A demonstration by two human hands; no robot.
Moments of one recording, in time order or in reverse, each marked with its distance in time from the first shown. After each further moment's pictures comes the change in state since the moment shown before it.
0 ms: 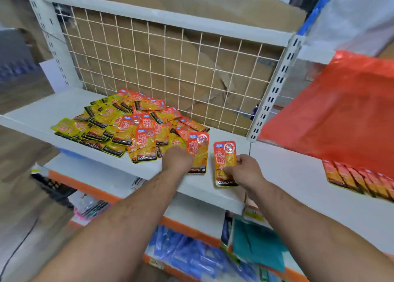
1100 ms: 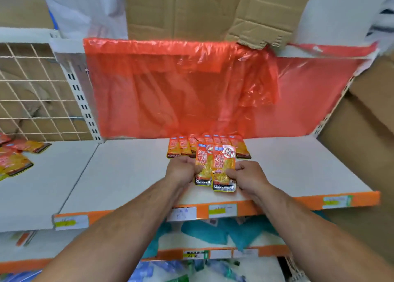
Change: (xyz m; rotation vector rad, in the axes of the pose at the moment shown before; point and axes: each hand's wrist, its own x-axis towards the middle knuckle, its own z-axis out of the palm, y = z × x) left_hand -0.240 0.192 0.389 -0.285 -0.523 0.113; right_hand -0.041 0.298 -0.400 0.175 0.269 0.122
